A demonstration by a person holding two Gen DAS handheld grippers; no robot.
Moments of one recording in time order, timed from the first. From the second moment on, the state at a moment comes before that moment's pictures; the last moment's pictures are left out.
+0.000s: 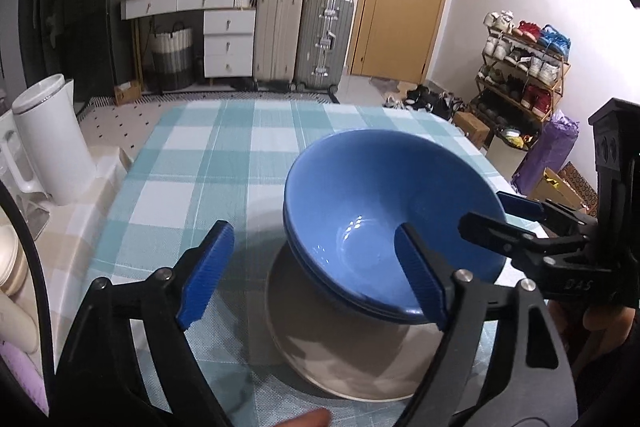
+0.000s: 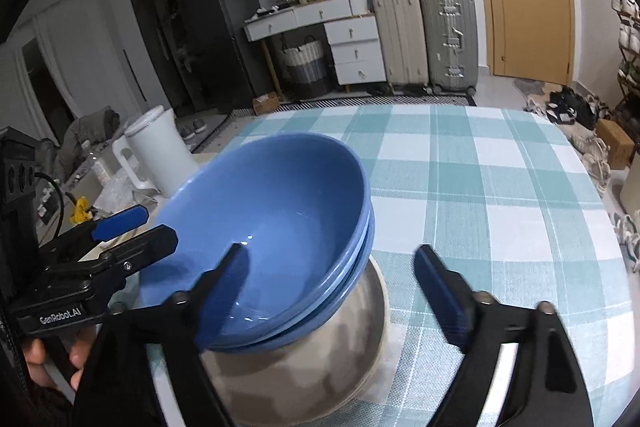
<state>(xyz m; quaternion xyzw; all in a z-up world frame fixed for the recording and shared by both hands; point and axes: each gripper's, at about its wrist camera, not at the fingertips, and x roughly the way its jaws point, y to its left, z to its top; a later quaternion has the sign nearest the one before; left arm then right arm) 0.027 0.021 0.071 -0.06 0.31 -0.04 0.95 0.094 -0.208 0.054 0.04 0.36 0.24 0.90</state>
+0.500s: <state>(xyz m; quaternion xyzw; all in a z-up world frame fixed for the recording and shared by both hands) -0.030 0.033 0.071 -0.06 0.25 -0.04 0.97 0.056 -0.221 0.066 0.01 0.29 0.27 0.92</state>
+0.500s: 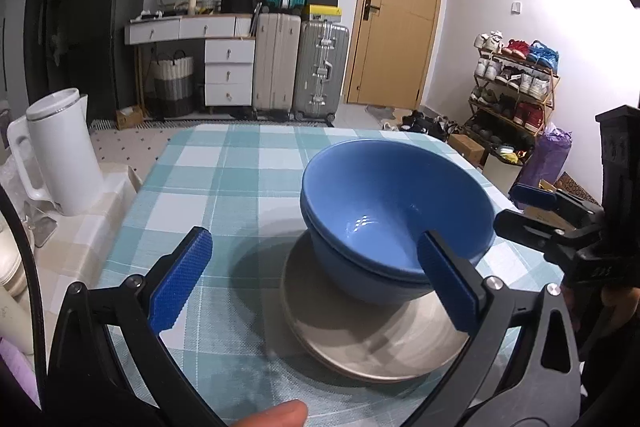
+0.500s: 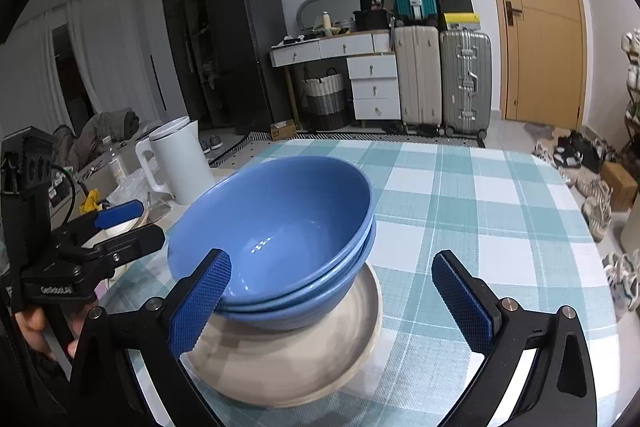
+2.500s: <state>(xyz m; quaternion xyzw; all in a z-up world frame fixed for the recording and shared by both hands) -0.092 0.040 0.021 -0.04 0.19 -0.08 0.98 -0.028 -0.264 0.024 -0.01 0.18 0.30 0.94</state>
